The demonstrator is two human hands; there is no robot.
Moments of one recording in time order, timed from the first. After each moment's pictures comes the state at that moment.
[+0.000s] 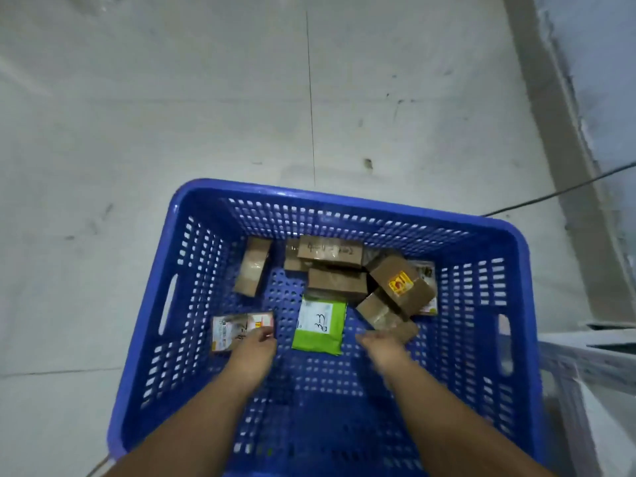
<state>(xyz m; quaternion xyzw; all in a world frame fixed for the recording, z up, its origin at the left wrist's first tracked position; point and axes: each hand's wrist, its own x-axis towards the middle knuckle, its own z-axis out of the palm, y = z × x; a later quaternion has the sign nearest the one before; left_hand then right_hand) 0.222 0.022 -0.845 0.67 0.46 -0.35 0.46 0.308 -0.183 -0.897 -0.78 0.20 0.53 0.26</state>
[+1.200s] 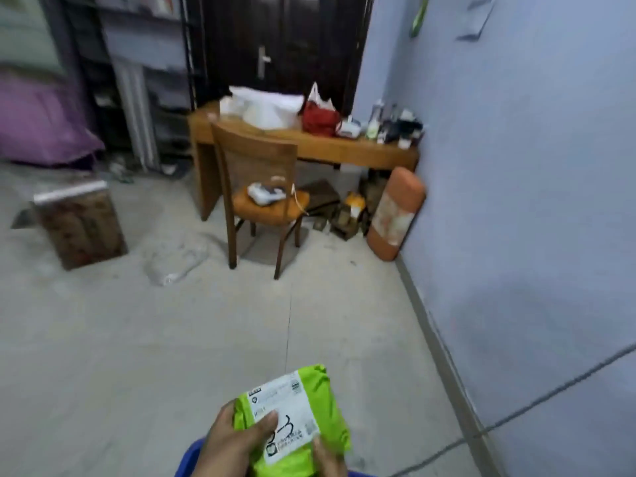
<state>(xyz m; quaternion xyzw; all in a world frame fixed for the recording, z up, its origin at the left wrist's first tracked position) 0.321 0.028 -0.378 0.50 0.33 0.01 0.80 0.390 -0.111 -0.412 -0.51 0.20 0.28 0.79</state>
